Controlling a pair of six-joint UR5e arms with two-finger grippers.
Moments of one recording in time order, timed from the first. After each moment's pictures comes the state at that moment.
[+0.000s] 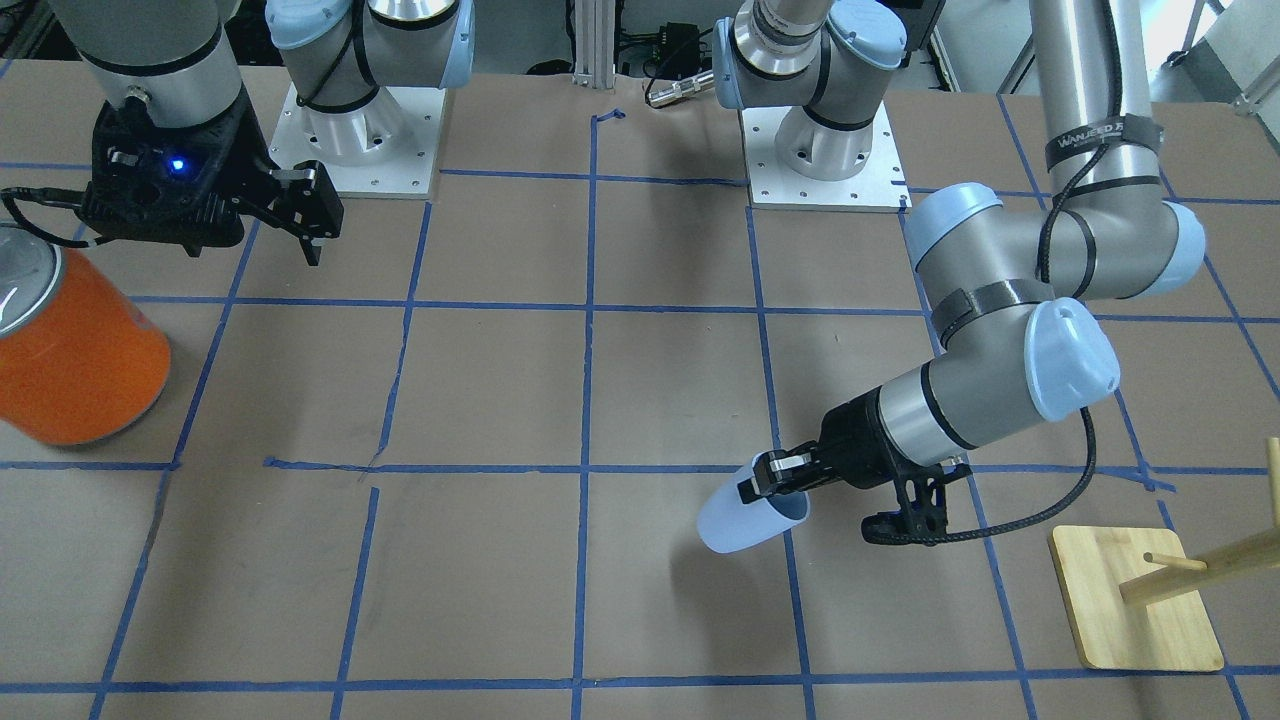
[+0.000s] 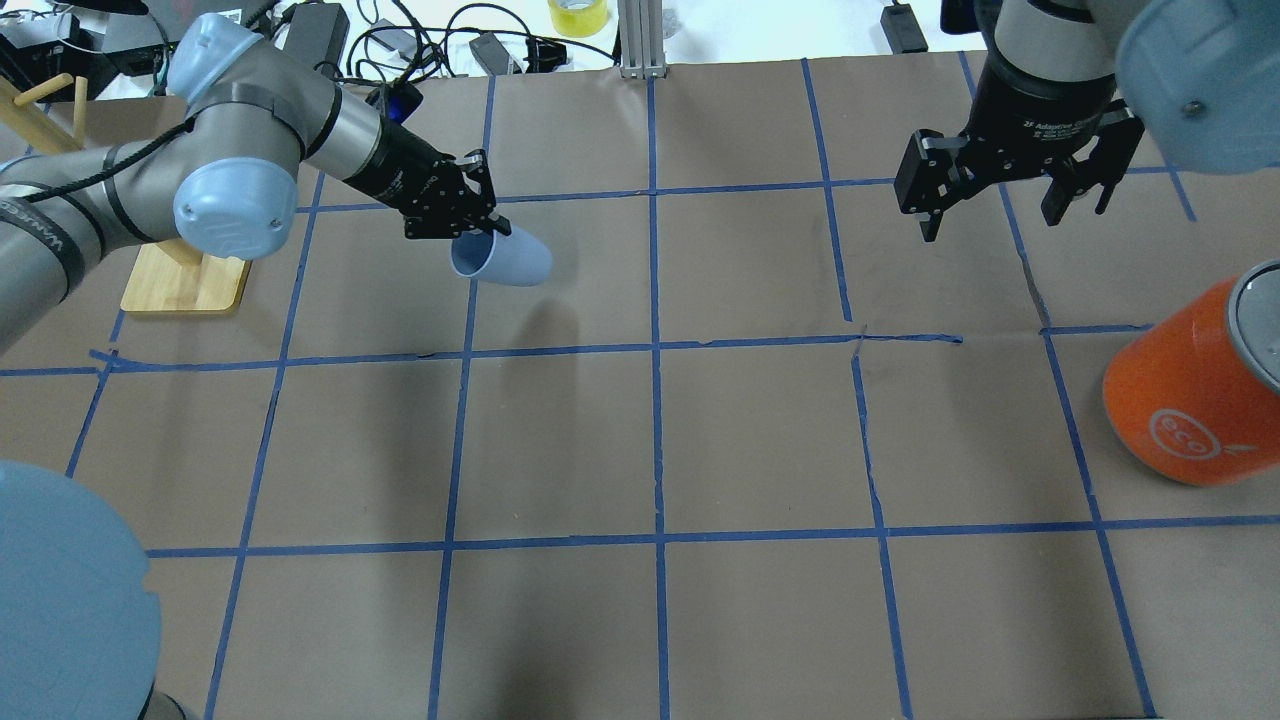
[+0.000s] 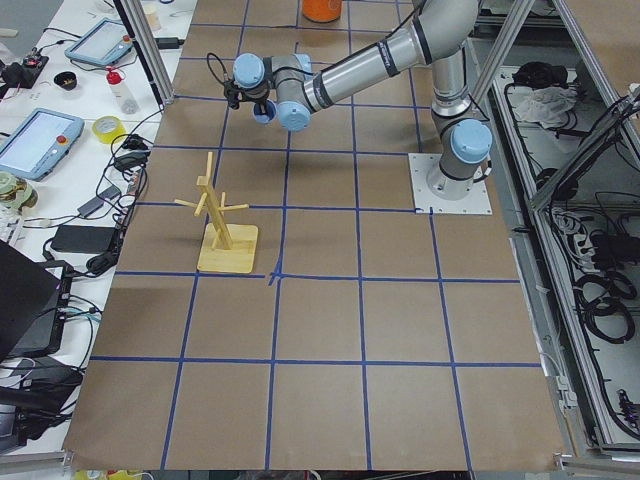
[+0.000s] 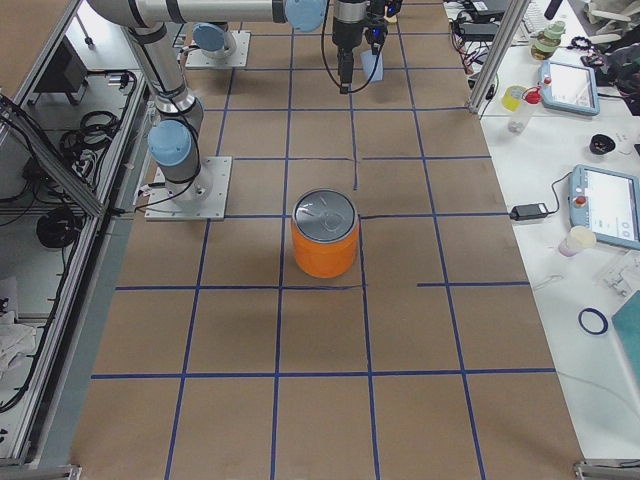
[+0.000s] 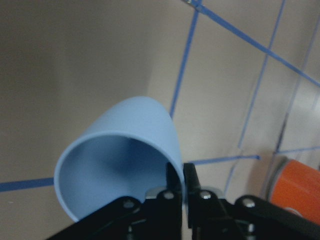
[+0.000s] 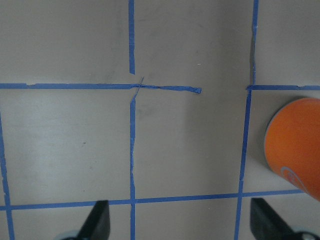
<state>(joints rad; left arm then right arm) -1.45 -1.97 -1.63 -1.14 1.11 -0.14 1.58 -1.56 1.55 -1.54 -1.70 -0.01</state>
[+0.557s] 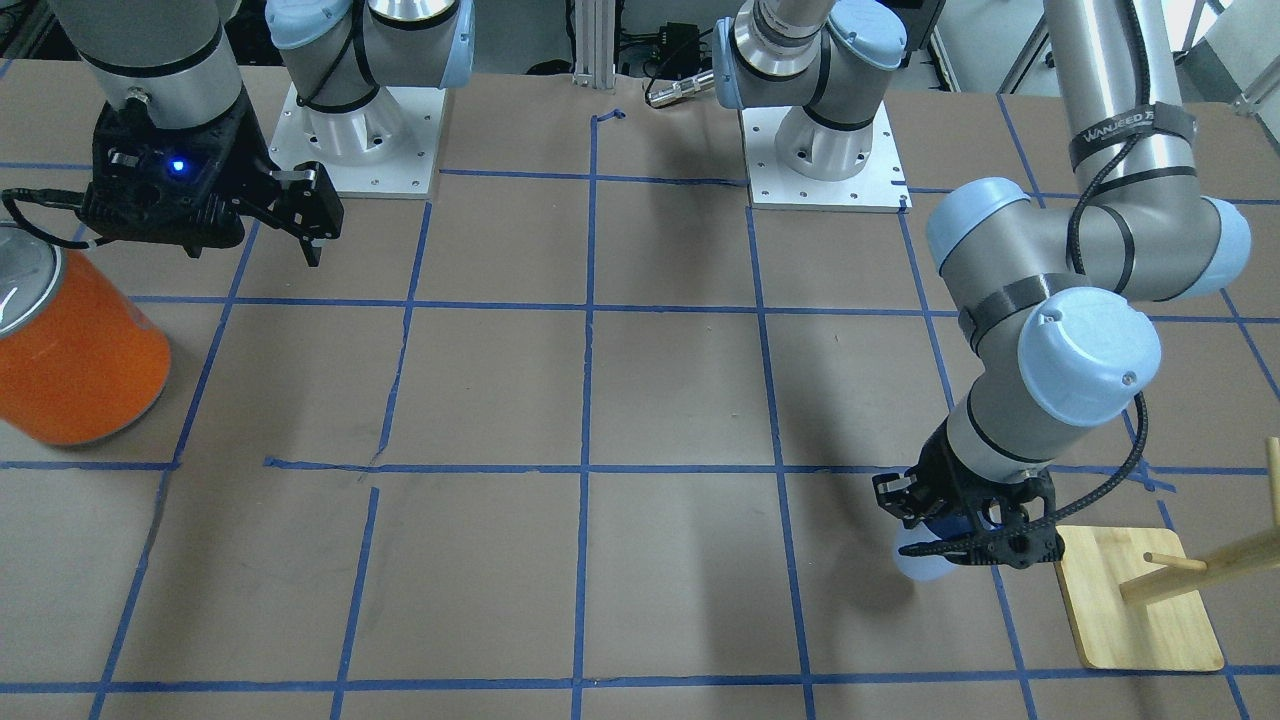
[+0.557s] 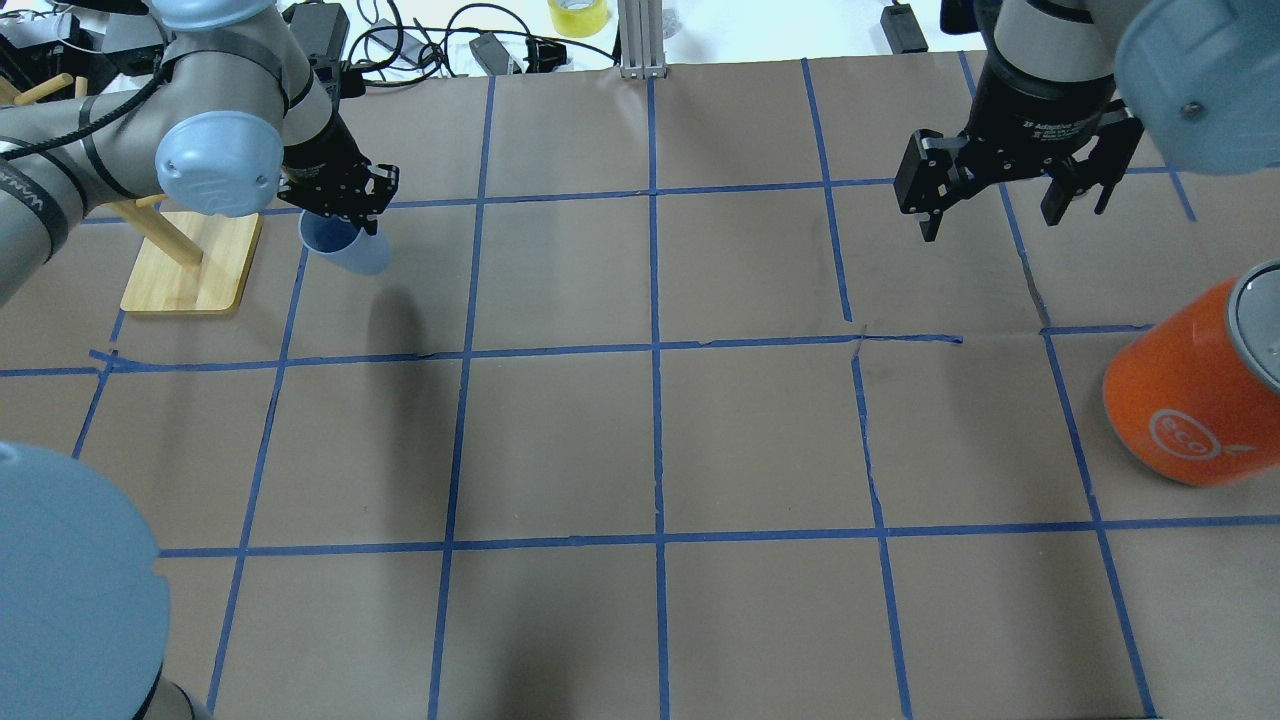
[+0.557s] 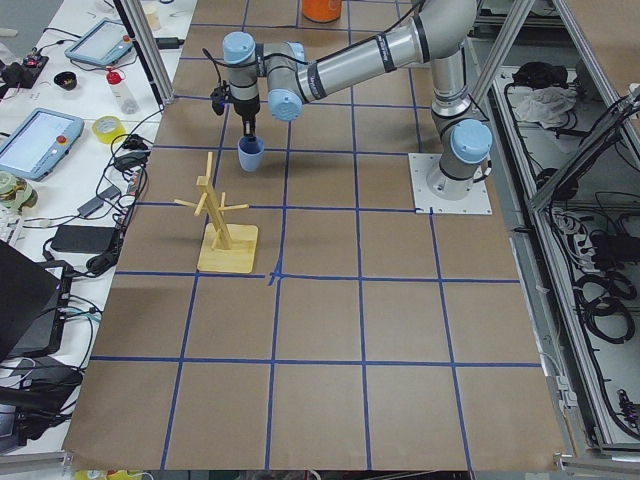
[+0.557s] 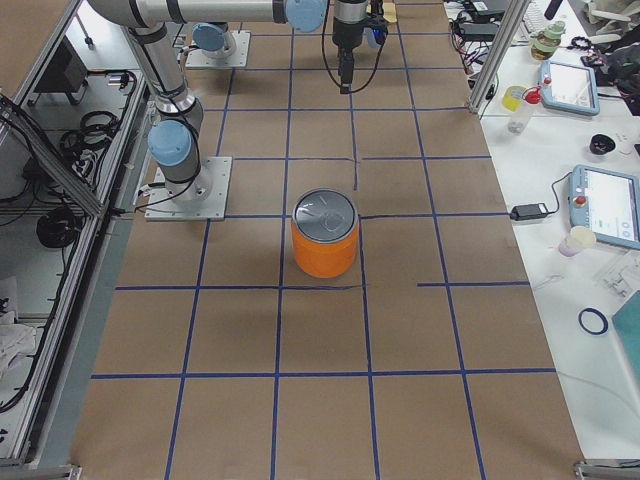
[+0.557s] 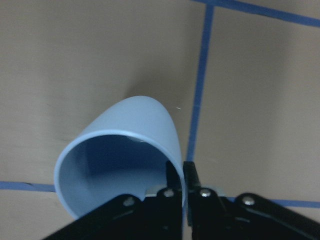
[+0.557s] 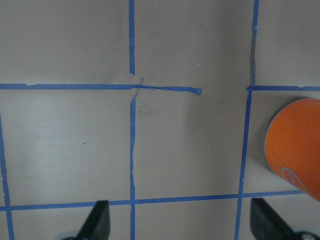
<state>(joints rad) -1.45 -2.00 -1.53 -1.13 1.63 0.11 1.58 -1.56 1.55 -1.54 -1.70 -0.01</state>
